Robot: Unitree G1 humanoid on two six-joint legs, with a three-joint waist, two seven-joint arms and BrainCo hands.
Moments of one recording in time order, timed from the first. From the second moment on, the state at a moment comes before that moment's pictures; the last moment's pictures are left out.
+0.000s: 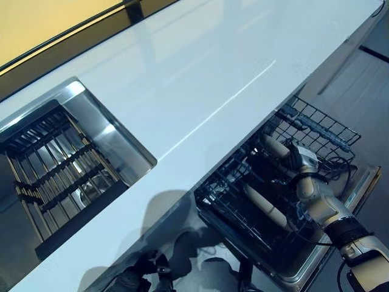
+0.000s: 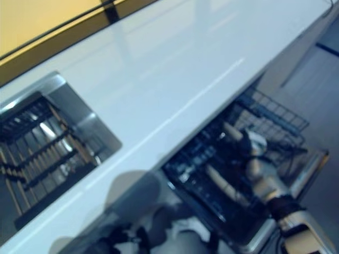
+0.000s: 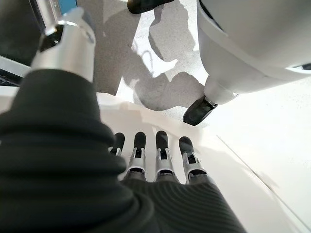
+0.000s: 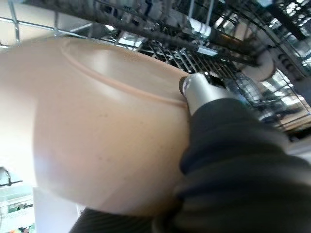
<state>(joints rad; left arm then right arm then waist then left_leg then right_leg) -0.22 0.29 -0.38 1.00 -0.05 -0.03 -0.04 -0.61 -0.72 0.37 0.49 -0.35 0.21 -0.34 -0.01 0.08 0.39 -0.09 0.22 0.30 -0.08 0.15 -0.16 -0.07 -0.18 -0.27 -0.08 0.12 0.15</state>
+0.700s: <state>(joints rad) -0.25 0.30 -0.41 0.99 -0.05 -0.02 -0.04 -0.74 -0.71 0.41 0.66 -0.32 0.29 -0.36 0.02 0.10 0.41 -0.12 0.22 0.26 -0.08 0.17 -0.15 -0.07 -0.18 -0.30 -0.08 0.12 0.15</state>
